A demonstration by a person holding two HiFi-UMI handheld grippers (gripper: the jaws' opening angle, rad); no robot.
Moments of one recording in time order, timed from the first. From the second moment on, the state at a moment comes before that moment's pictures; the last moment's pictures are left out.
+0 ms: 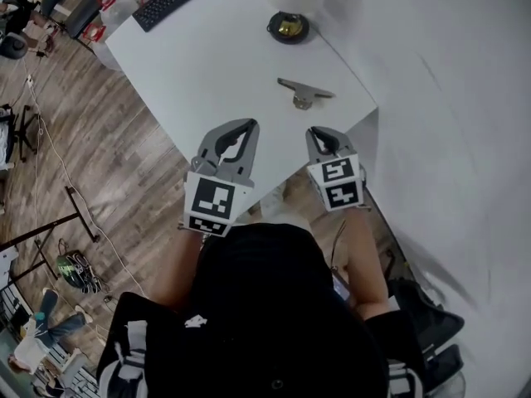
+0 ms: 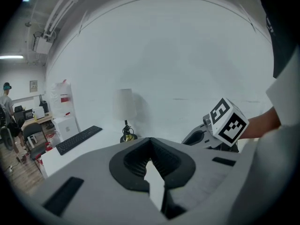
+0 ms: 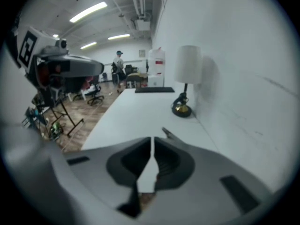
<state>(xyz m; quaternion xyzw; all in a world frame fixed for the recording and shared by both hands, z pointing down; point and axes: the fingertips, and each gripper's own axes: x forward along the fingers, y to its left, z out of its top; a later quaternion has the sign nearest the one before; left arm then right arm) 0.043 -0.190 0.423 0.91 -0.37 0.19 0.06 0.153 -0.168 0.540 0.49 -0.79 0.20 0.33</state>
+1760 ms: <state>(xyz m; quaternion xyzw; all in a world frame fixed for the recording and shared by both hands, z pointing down) -0.024 -0.214 0.475 0.86 -0.43 0.23 0.13 0.169 -0.267 0.677 0.39 -0.71 0.05 0.59</state>
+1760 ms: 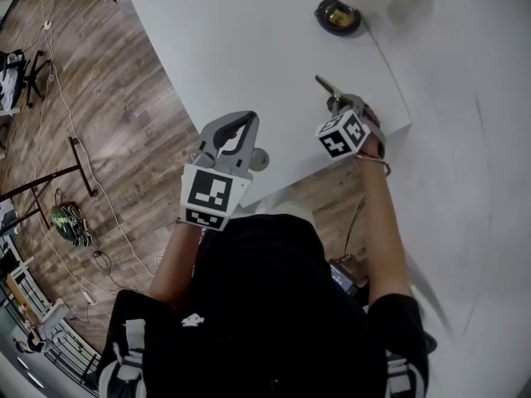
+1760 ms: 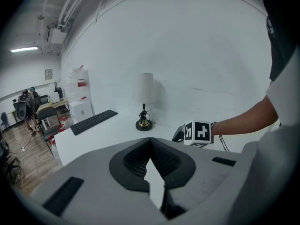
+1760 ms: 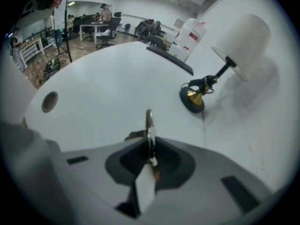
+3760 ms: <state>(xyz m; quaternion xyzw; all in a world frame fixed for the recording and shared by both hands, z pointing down) 0.012 -0.184 0.306 0.92 -0.38 0.09 -0.03 0.171 -0.153 0.326 0.66 -0.73 0.02 0.17</state>
